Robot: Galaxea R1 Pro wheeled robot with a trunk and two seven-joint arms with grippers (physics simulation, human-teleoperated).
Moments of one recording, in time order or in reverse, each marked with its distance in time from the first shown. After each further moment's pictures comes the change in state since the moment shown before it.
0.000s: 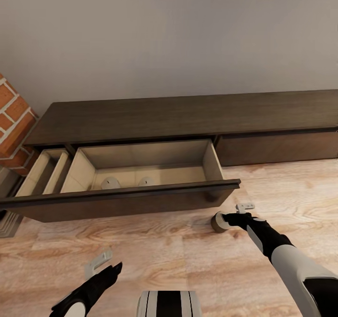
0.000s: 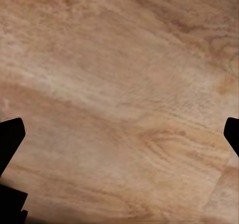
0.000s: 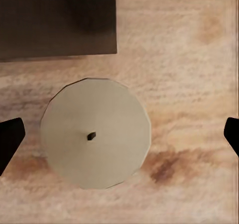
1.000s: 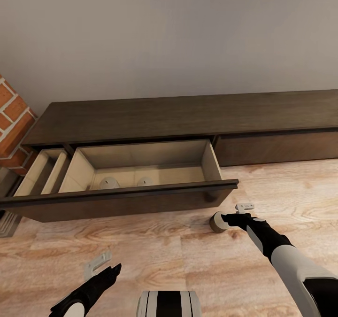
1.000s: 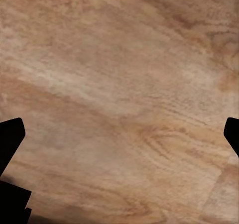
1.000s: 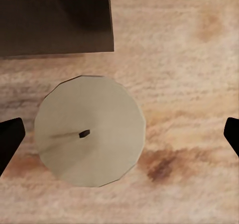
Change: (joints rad) left arm 0.002 0.005 0.004 0.008 0.007 0.000 0.000; right arm 0.001 0.001 0.002 0.002 -0.002 0.002 0.009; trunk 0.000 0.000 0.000
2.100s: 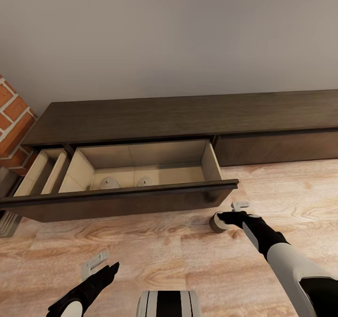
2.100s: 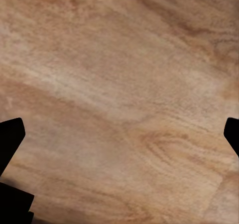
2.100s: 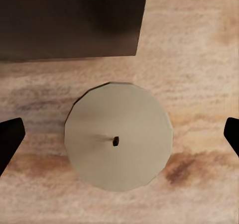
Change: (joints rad) left arm 0.000 0.000 0.025 0.000 0.003 0.000 -0.002; right arm -0.003 0.025 0.003 -0.043 0.000 0.067 0.001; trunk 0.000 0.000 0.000
